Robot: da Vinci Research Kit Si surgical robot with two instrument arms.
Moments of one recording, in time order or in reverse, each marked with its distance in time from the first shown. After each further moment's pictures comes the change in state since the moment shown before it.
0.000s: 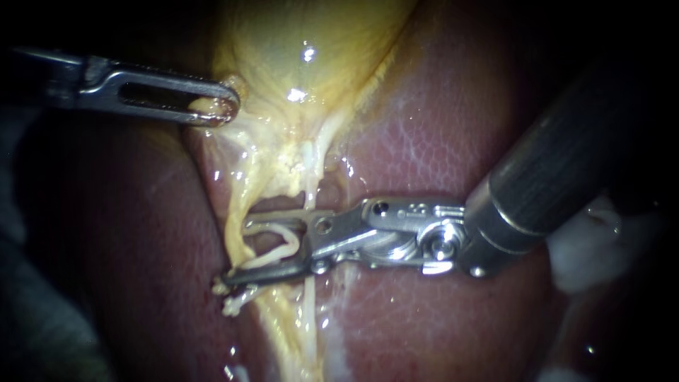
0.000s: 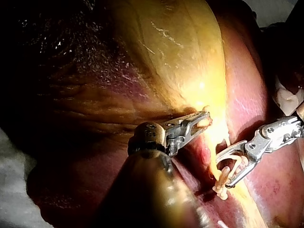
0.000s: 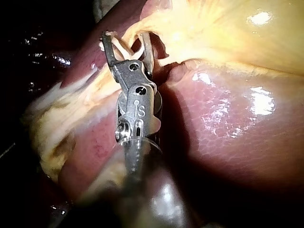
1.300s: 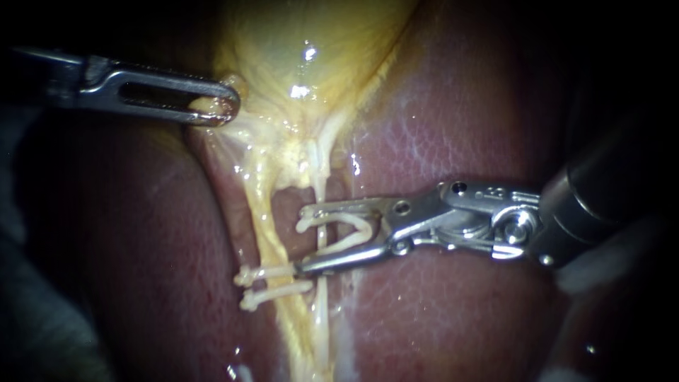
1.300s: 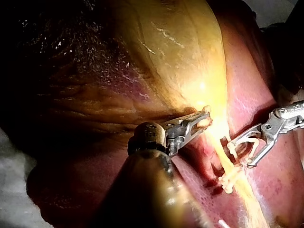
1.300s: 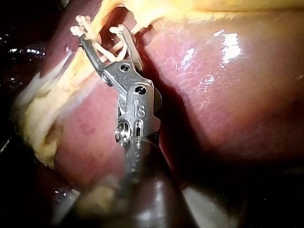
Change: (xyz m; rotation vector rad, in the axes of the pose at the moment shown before) right arm -0.002 0.003 -0.008 0.113 0.052 0.123; left arm 0.000 0.000 0.000 0.000 0.000 0.000
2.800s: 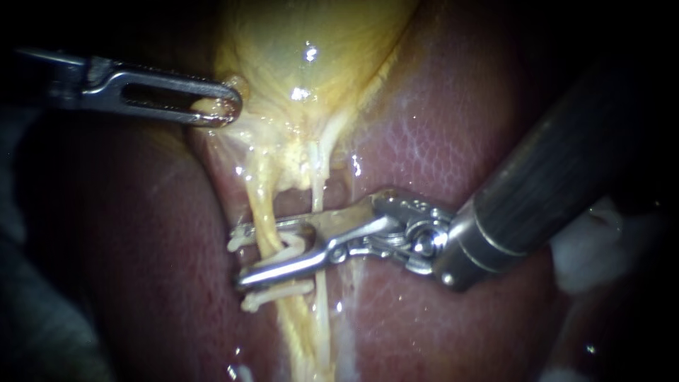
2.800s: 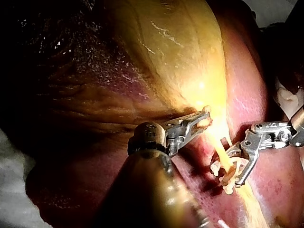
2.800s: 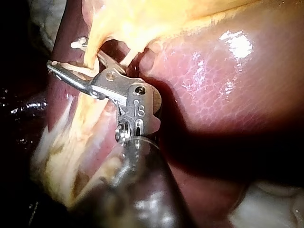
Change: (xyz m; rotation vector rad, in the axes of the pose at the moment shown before) right arm -0.001 0.002 0.008 0.207 0.147 0.134; left arm 0.000 0.000 0.000 0.002 0.002 0.000
